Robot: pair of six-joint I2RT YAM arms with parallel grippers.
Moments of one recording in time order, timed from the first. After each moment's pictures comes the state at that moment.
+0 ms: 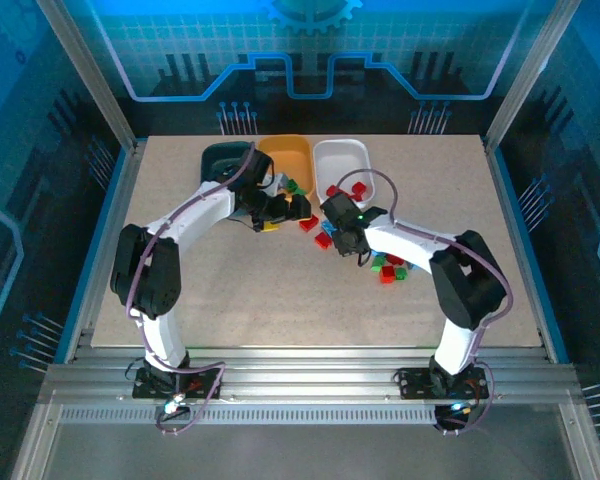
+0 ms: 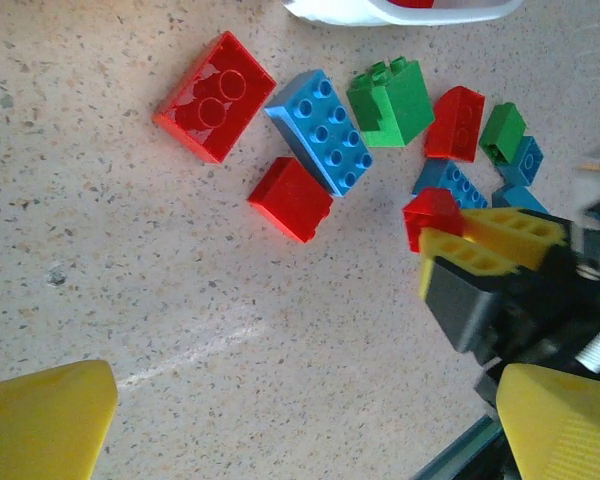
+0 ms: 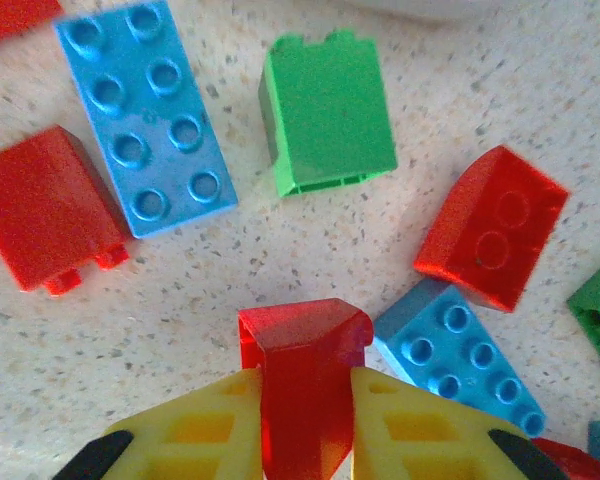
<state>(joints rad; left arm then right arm) -0.36 1.84 1.48 -0.73 0.50 -0.50 0.62 1.78 1.21 -0.63 0.37 0.32</state>
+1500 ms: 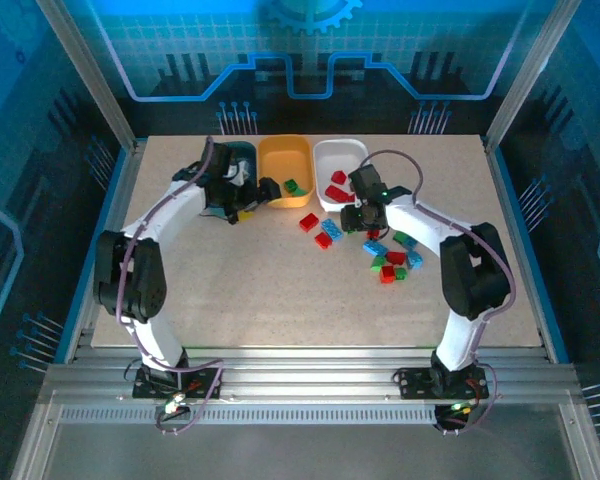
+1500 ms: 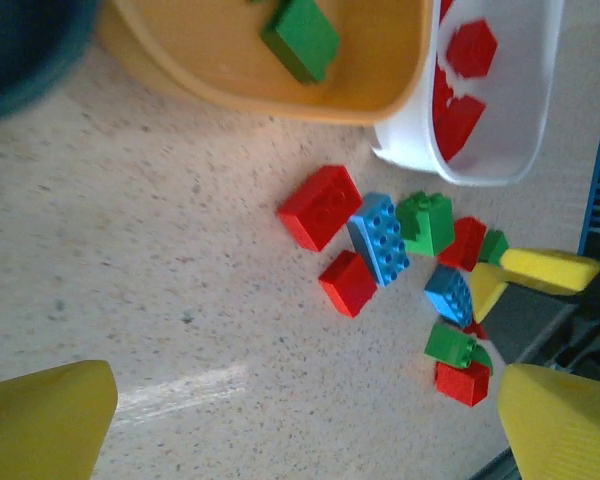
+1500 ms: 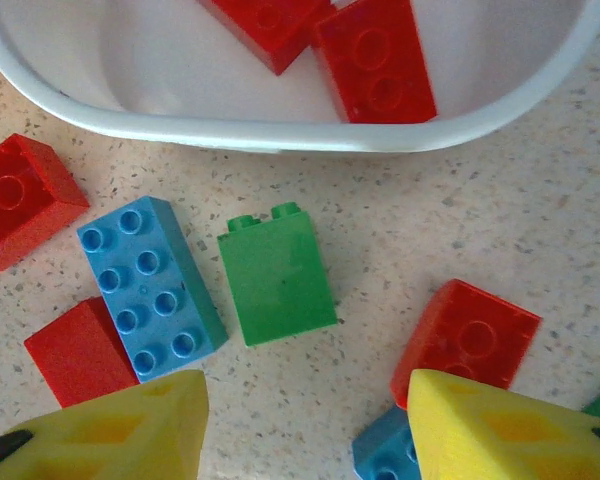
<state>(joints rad) -0.16 1.76 1.40 -0.65 0.51 -0.59 0.42 1.83 1.30 -0.56 0.09 0.31</state>
